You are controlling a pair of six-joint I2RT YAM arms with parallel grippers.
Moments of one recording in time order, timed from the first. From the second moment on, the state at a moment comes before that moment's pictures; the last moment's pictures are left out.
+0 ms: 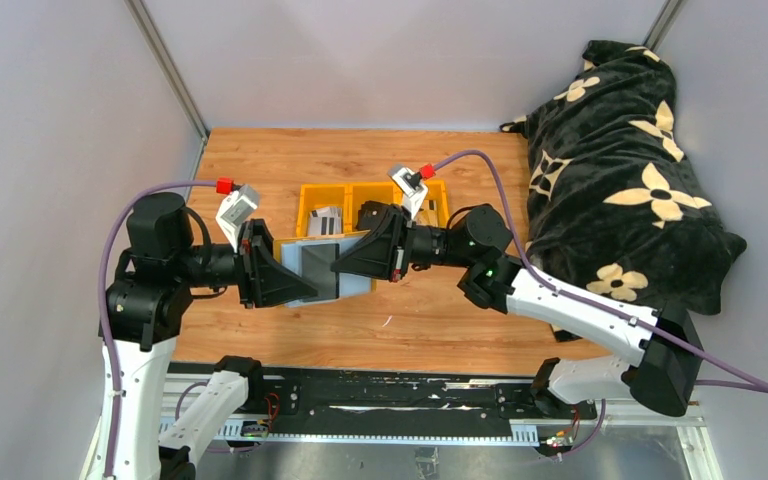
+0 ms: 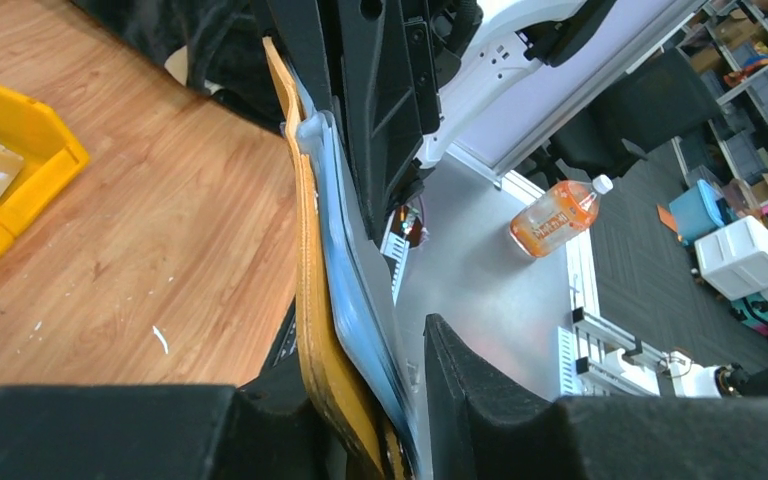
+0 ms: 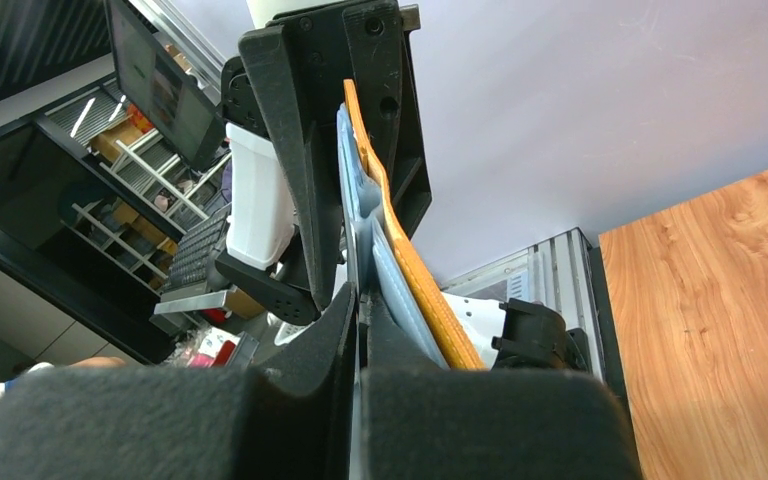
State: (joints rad) left arm -0.14 0.78 1.31 -0.94 1.28 -0.14; right arm 0.98 1.26 1.00 0.64 -0.62 0.92
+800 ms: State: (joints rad) left arm -0.14 0.79 1.36 -0.93 1.30 -0.15; right arm 0.97 1.24 0.94 0.86 -0.68 1.04
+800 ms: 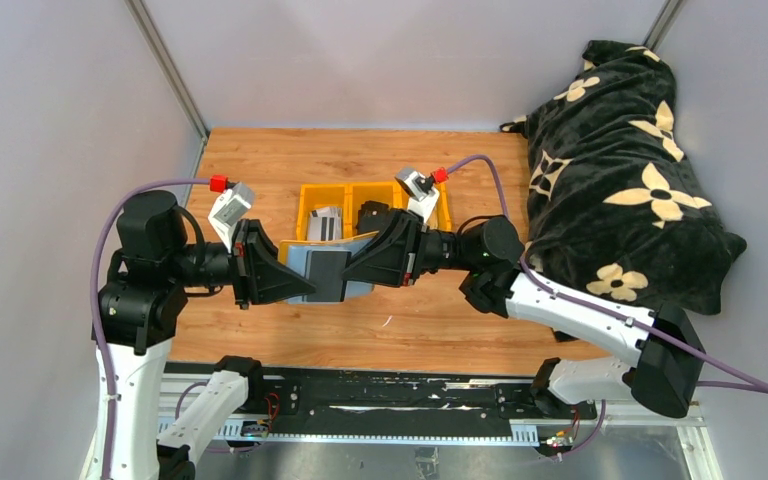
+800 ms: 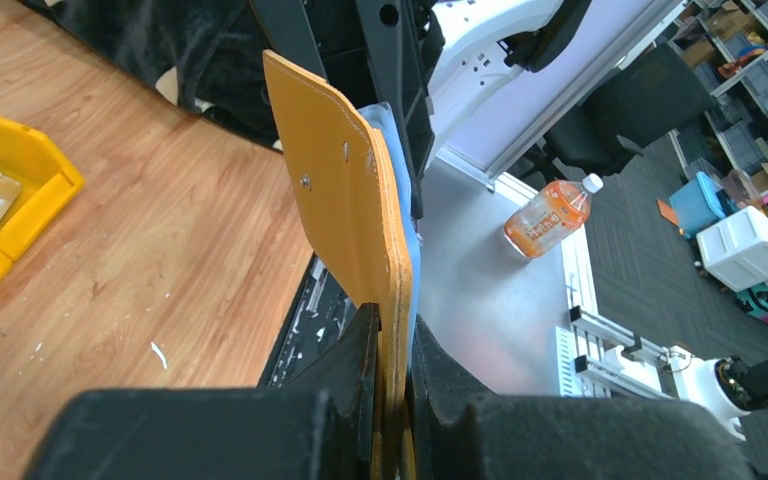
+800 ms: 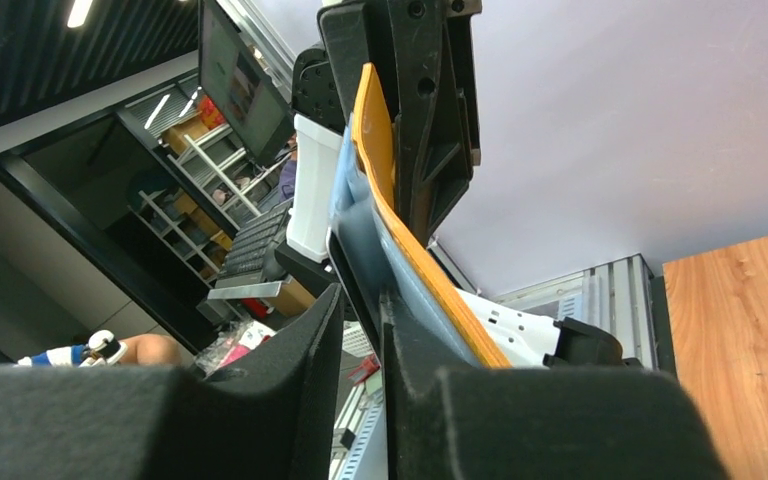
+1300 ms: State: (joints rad) left arm -0.14 0.79 1.37 -0.93 1.30 -0.16; right arm 0.97 1.22 0.89 0.91 -0.70 1.06
